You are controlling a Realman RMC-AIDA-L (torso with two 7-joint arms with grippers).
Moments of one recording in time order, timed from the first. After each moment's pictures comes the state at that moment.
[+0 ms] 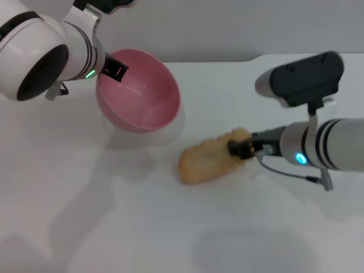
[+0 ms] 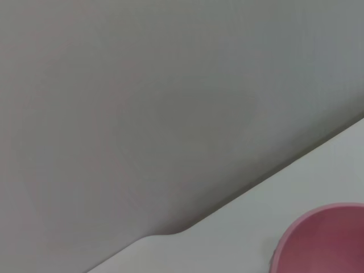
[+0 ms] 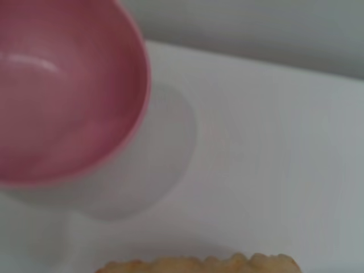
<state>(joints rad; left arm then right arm) -0.63 -2.07 1.82 1.42 0.04 -1.10 -0.14 0.35 2.07 -1.97 -1.41 0.33 0.86 0.18</state>
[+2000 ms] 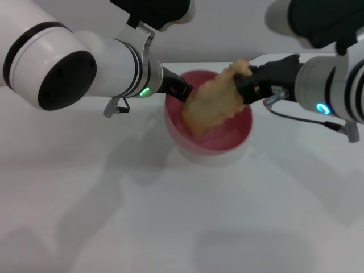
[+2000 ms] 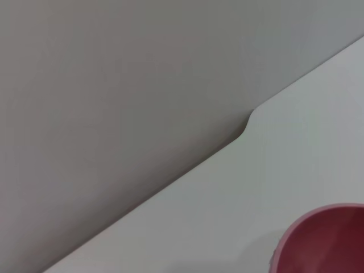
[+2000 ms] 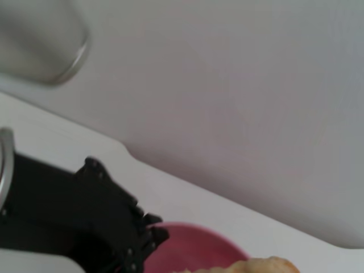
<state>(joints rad) -0.67 -2.07 1.89 1.36 -0.26 -0.94 -0.08 0.31 2.07 -1.92 -1.84 0.19 1.04 0.10</state>
